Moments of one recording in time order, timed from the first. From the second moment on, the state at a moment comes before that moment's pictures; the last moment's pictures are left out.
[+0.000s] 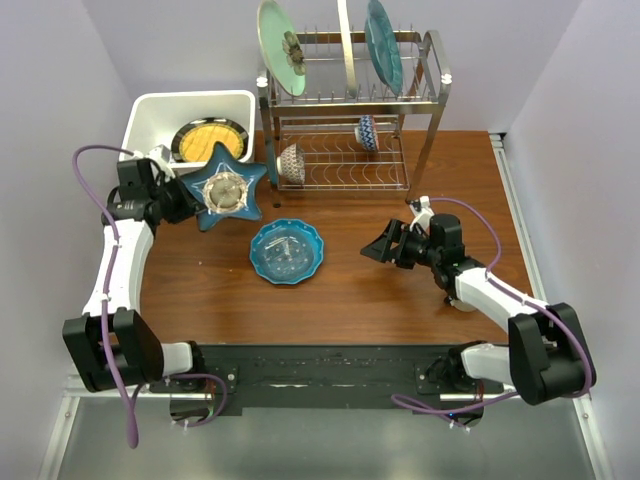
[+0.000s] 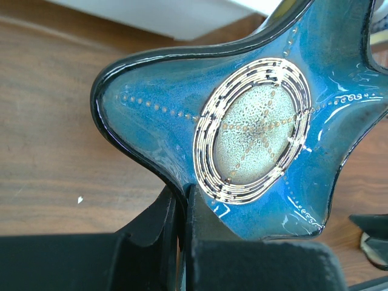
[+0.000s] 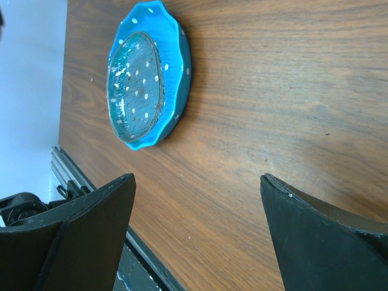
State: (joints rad) left arm 0.18 1.30 1.12 -0.57 0.35 -0.34; right arm 0.26 1.25 0.52 0.19 -0.53 0.64
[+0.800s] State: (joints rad) left arm 0.22 1.47 1.34 -0.47 0.33 -0.47; right arm 0.26 1.26 0.52 0.18 -0.54 0.64
